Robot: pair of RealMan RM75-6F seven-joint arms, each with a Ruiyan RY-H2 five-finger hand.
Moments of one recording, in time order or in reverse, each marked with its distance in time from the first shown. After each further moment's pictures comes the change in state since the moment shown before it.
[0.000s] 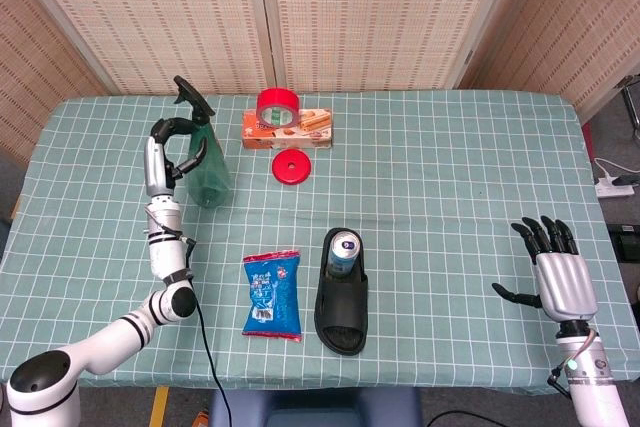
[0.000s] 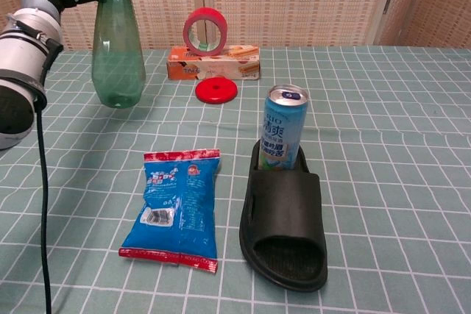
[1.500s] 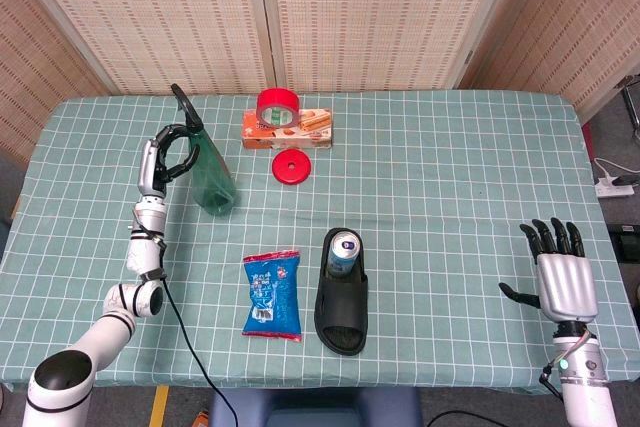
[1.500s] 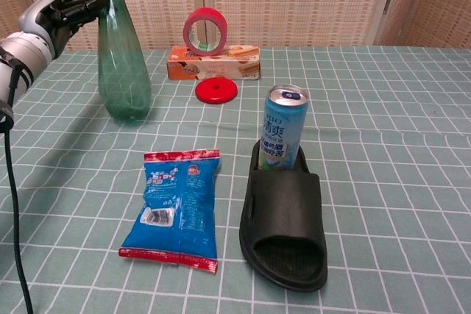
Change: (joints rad) left arm -0.020 -0.057 0.191 0.456 0.268 -0.187 -0.790; right arm -0.001 -0.028 0.013 -0.069 0.104 0.045 -0.260
